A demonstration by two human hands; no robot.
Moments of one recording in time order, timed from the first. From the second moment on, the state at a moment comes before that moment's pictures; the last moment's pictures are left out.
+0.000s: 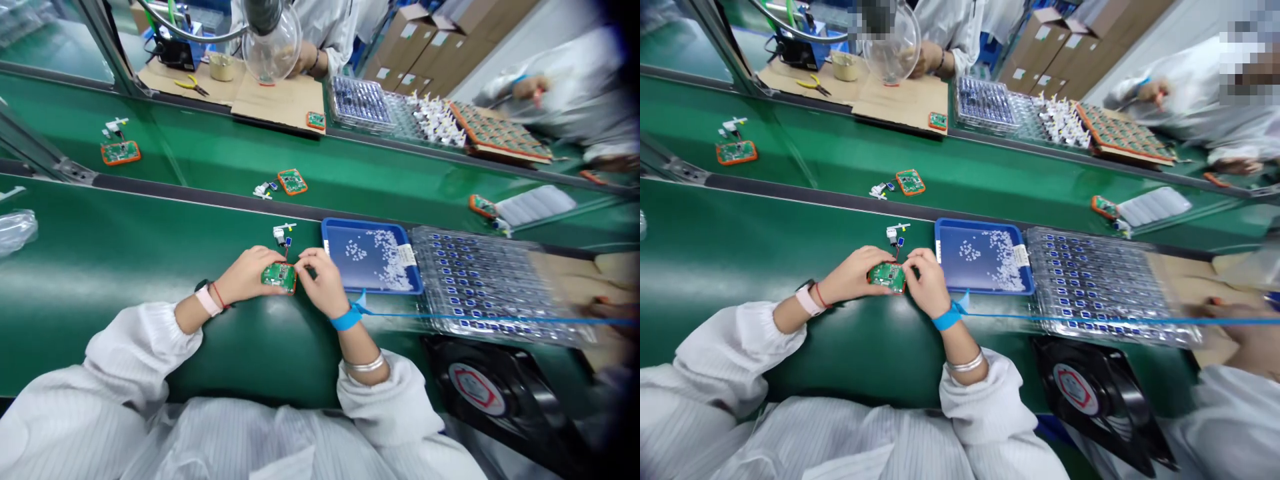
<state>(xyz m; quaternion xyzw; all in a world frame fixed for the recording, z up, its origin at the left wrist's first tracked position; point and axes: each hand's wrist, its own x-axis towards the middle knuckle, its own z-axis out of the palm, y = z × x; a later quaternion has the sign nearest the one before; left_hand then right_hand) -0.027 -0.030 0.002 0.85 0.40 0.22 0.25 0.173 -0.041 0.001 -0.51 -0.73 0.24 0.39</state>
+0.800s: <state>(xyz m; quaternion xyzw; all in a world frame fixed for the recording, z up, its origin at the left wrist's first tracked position) -0.173 0.136 0.001 0.62 0.72 0.32 0.02 0.322 0.003 -0.042 -0.67 -0.67 0.07 0.30</state>
